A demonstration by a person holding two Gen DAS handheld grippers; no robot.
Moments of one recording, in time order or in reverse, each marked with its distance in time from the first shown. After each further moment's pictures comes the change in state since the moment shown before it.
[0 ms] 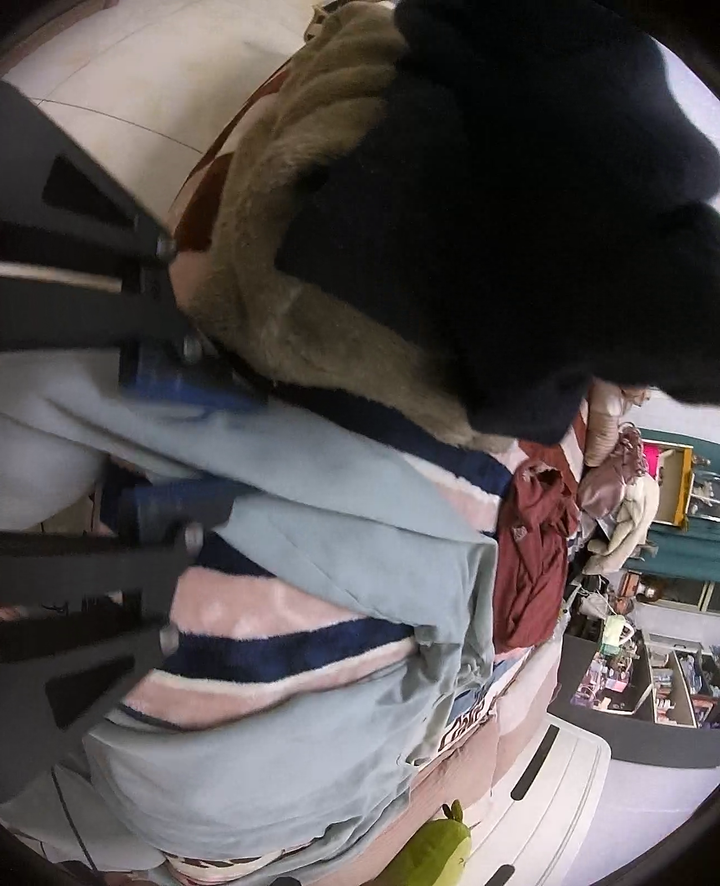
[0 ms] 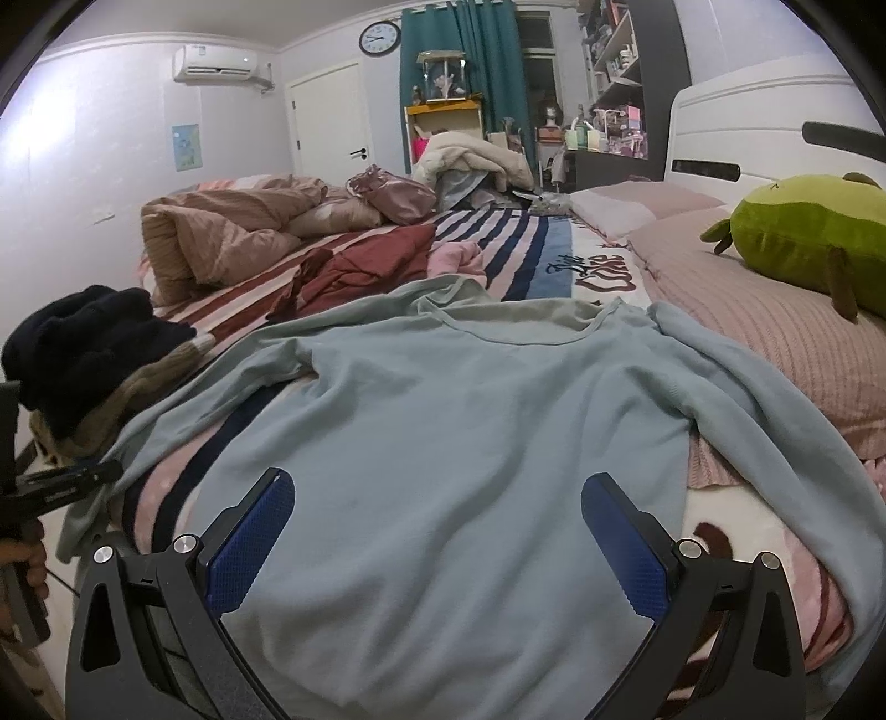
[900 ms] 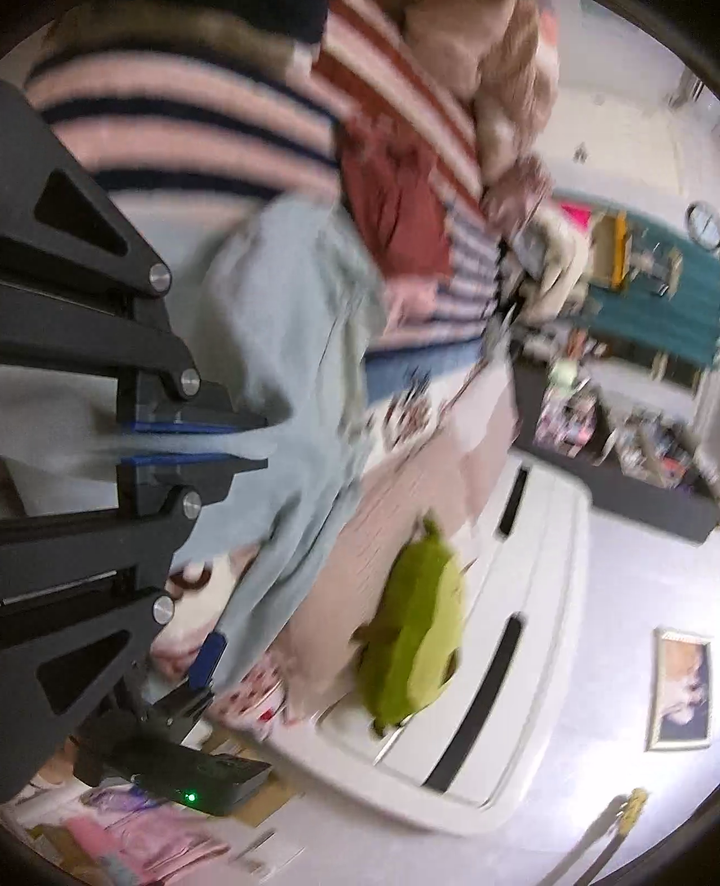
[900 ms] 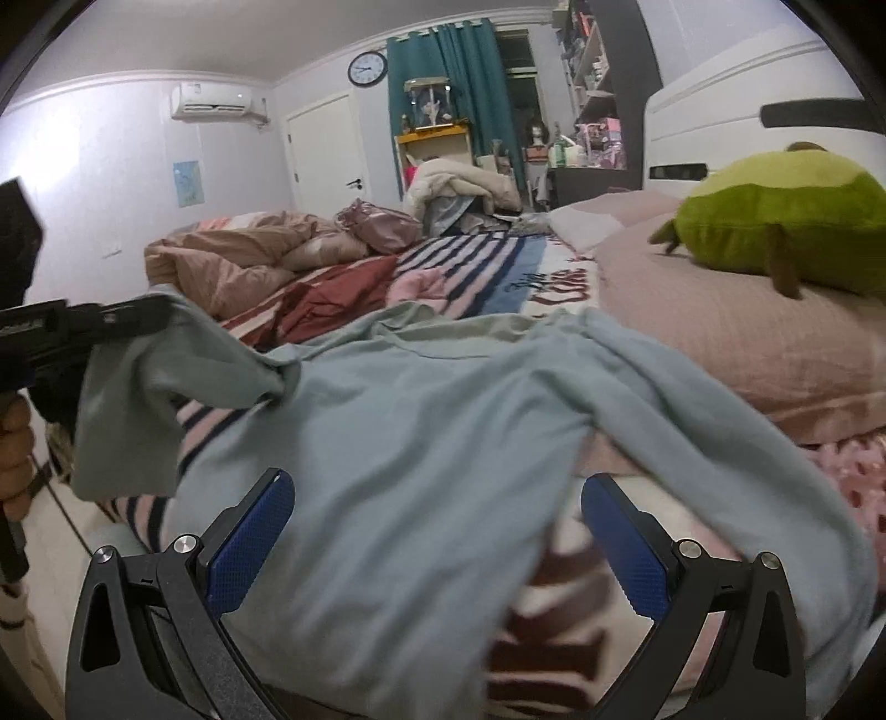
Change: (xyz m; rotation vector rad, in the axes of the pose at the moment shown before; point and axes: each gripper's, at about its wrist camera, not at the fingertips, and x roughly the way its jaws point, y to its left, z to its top) left arm -0.084 -0.219 0.063 0.280 -0.116 -0.589; right arm -0.055 -0.083 -0.019 0.051 -0.068 0.025
